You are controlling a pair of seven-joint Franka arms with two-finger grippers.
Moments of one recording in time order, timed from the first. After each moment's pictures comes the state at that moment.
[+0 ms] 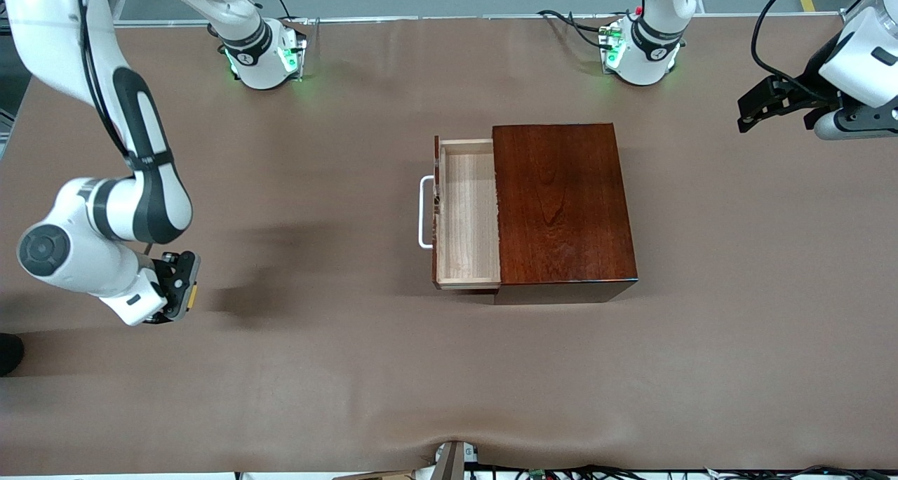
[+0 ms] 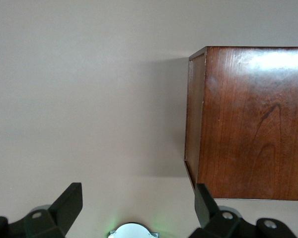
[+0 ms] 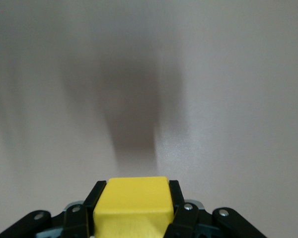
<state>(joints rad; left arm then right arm) 0.03 -0.05 -0.17 -1.53 0.00 1.43 -0.16 0.05 0.59 -0.11 -1.67 0.03 2.25 -1.54</state>
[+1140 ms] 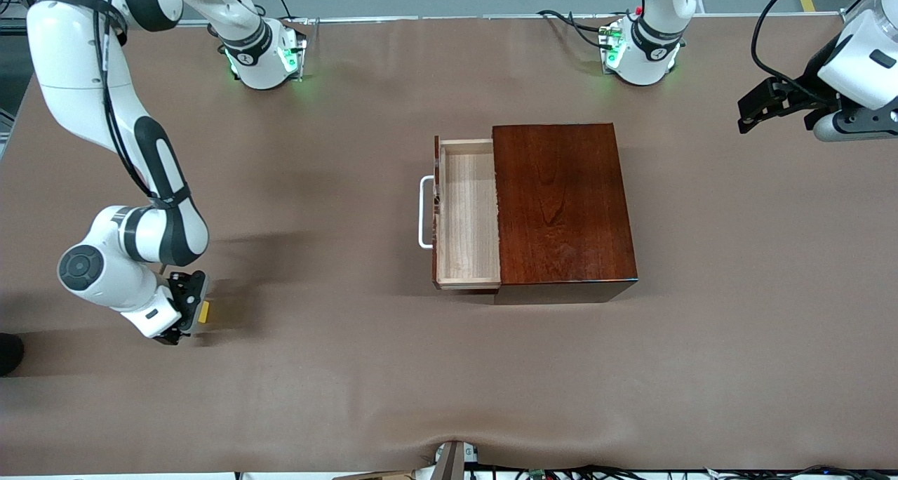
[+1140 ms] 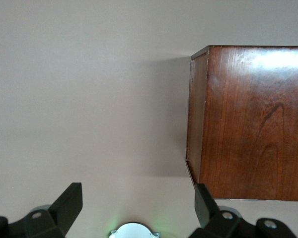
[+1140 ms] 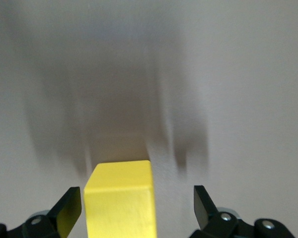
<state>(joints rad) 0.03 -0.05 -0.17 -1.54 0.01 1.43 -0.16 0.01 0.71 -0.11 -1.64 0.03 2.41 -1.60</state>
